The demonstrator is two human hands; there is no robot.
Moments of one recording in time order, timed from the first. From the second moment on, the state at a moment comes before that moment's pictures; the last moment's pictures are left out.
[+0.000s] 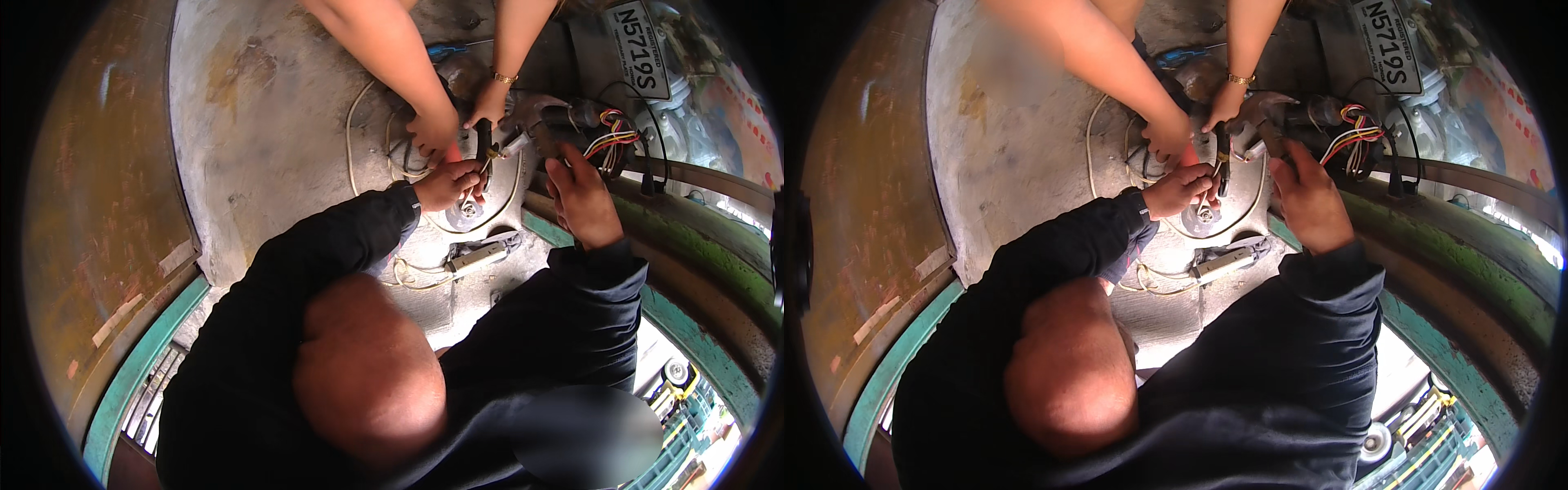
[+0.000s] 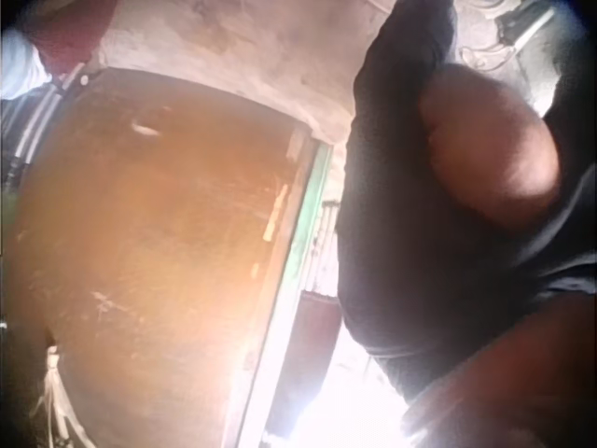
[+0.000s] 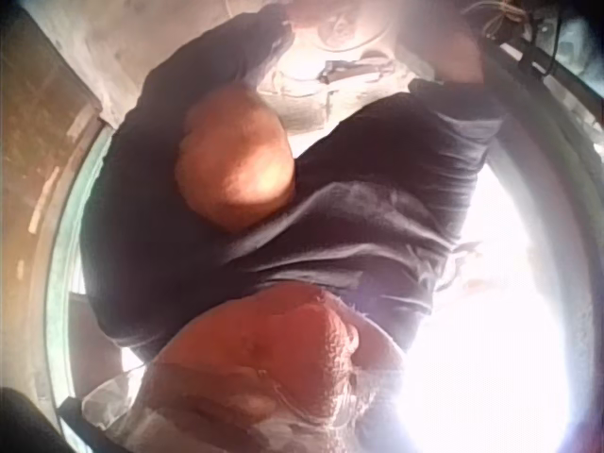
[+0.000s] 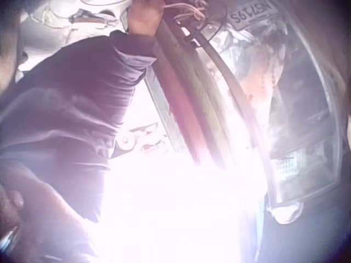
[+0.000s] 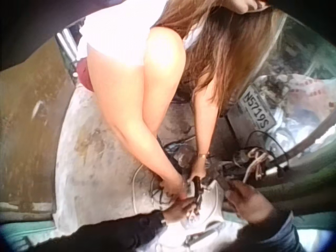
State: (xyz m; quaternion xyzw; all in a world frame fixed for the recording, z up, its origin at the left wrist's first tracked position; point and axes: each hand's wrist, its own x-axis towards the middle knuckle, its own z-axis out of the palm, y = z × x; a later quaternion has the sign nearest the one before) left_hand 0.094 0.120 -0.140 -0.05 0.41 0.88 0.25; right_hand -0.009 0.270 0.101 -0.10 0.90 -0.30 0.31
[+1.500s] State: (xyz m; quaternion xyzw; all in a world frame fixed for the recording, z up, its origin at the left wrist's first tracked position) left_hand 0.141 0.103 -0.134 -0.01 0.85 0.51 0.16; right_hand 0.343 0.295 -0.104 0.10 0.89 -0.38 0.22
